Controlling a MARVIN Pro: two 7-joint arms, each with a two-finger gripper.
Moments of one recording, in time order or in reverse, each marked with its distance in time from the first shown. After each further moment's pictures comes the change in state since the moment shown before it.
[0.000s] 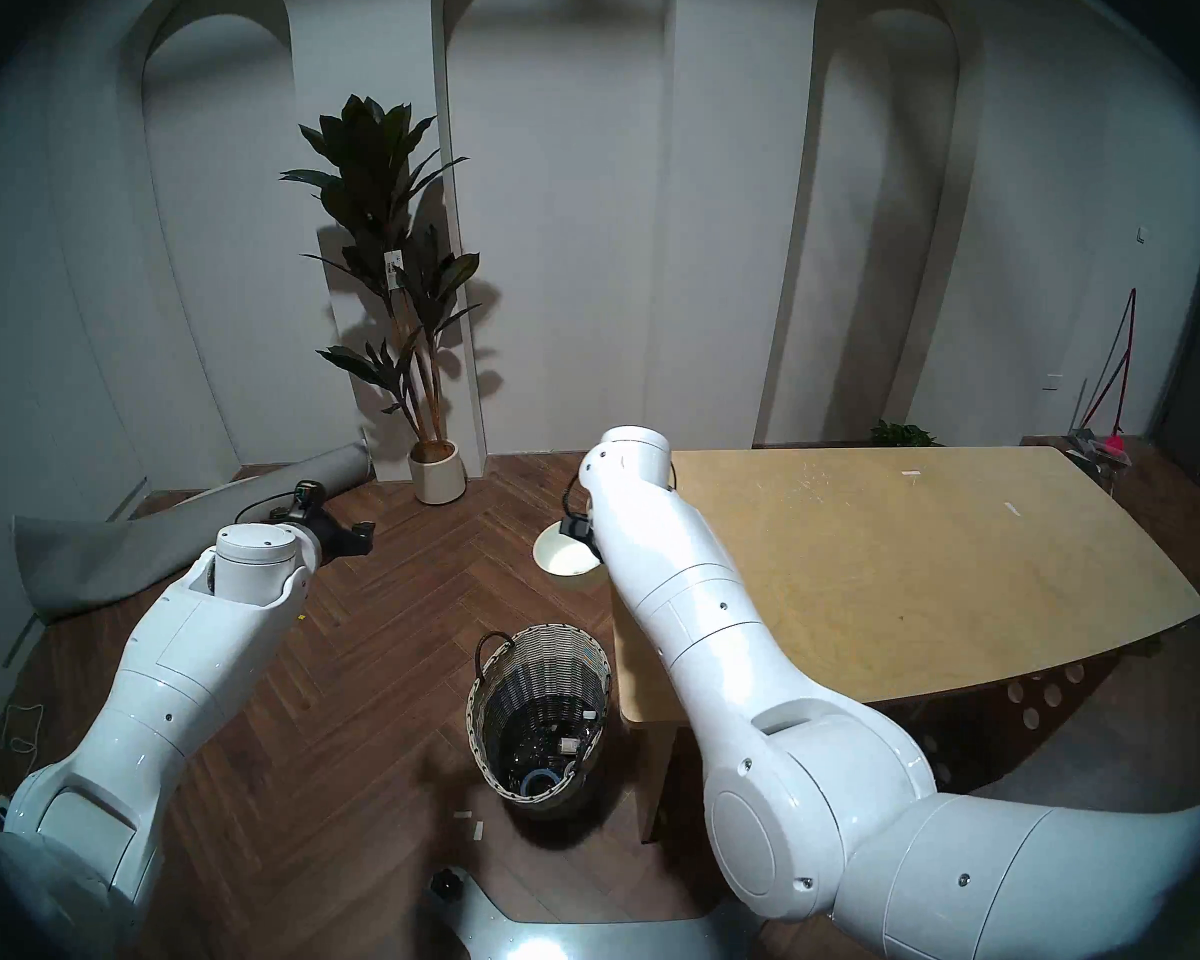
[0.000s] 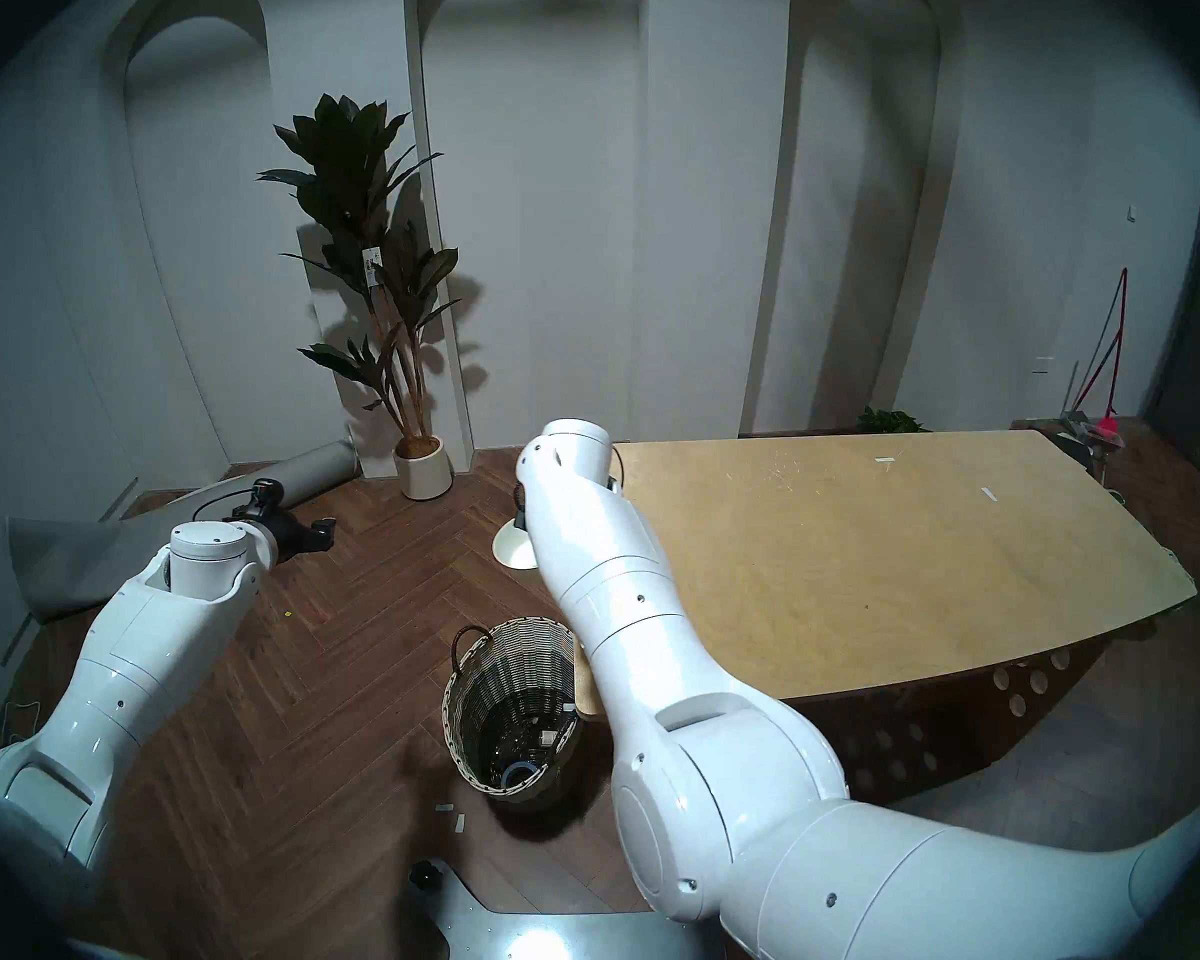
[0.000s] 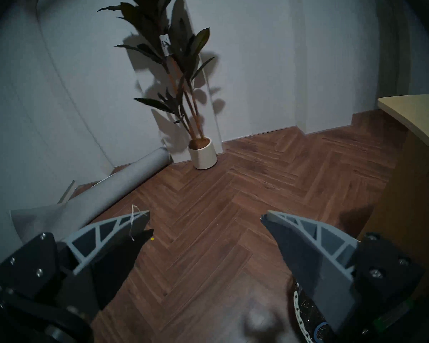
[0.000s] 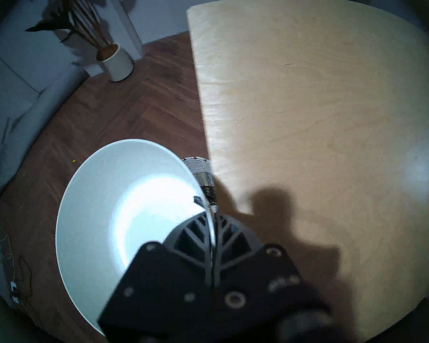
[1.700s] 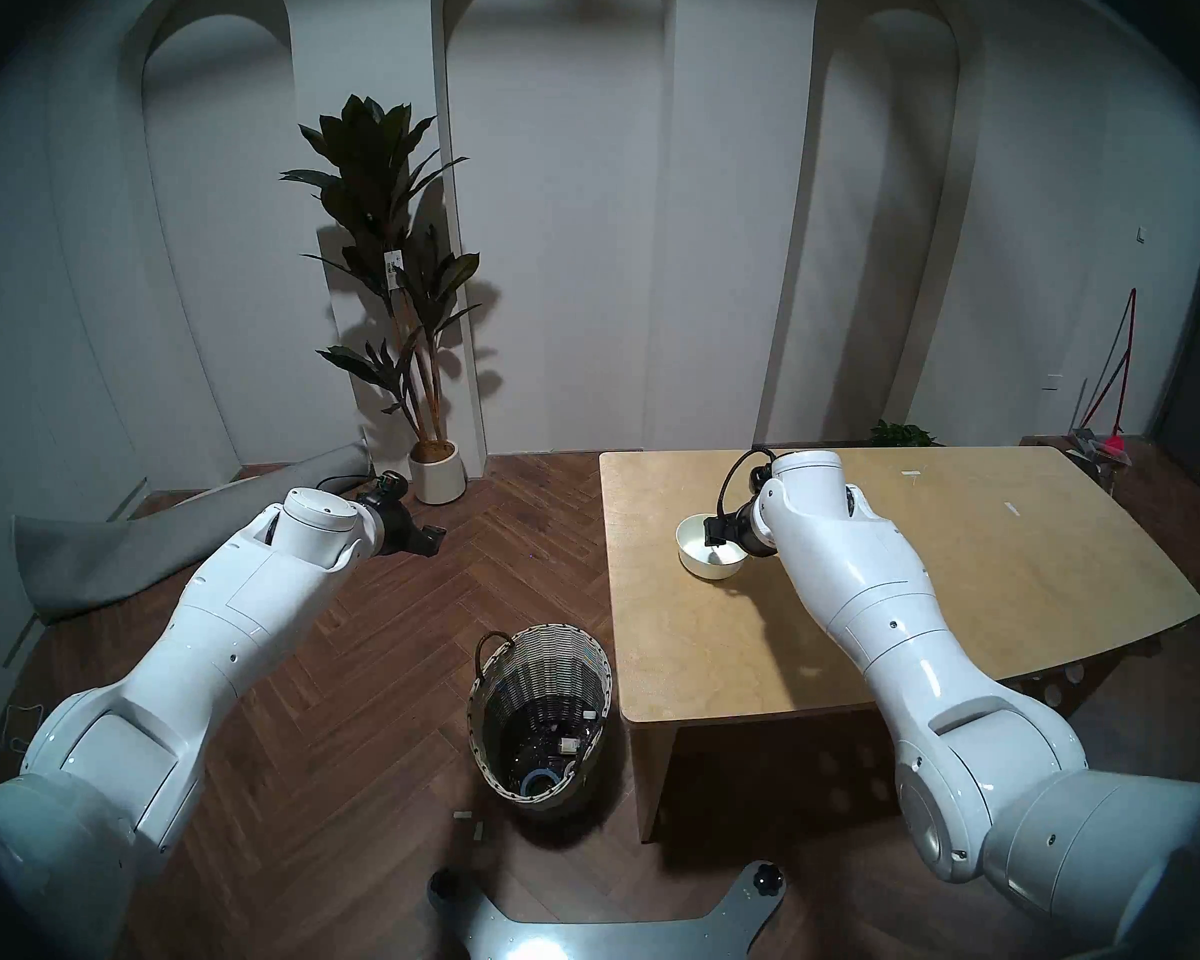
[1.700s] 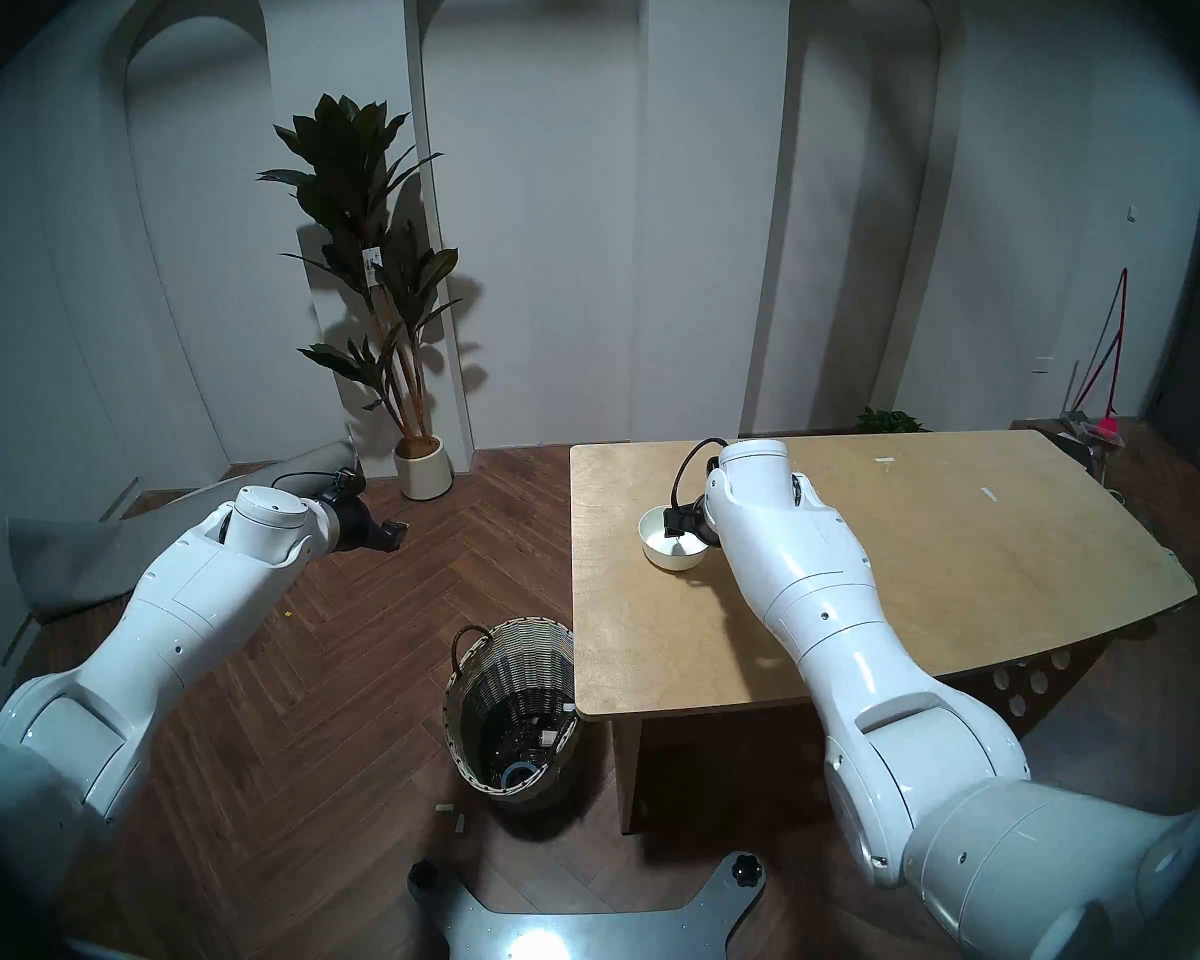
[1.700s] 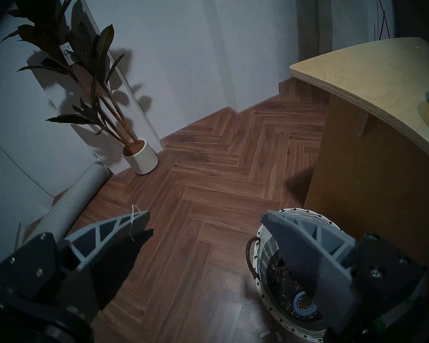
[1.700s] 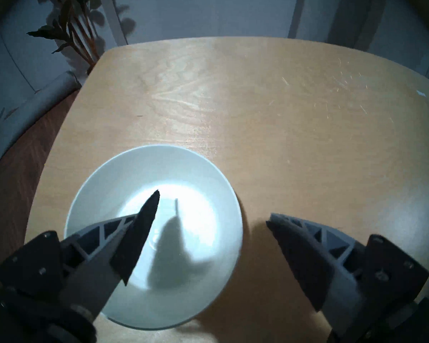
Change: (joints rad) left arm -0.282 -0.085 0.274 0.220 0.166 -0.003 -0.356; right arm -0.042 0.495 -0.033 -0.042 -0.200 0.001 0.581
